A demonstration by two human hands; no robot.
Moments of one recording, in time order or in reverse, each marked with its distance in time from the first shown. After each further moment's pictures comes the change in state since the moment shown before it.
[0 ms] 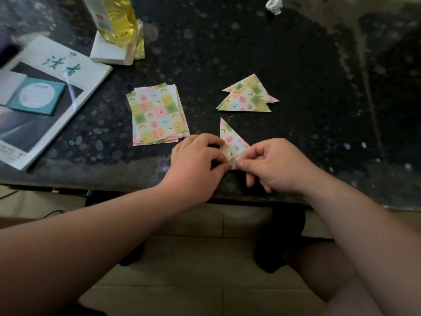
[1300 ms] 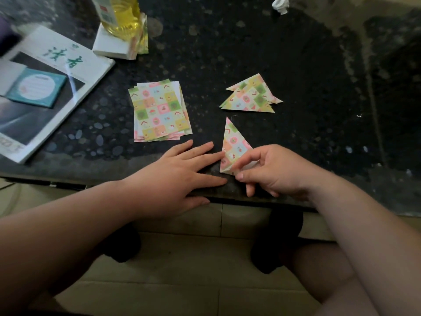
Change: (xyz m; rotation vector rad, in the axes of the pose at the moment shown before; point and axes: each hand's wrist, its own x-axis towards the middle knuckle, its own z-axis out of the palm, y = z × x) left_hand -0.016 -0.050 -0.028 0.431 -0.351 0.537; right_hand 0.005 0.003 -0.003 -0.018 -0.222 0.031
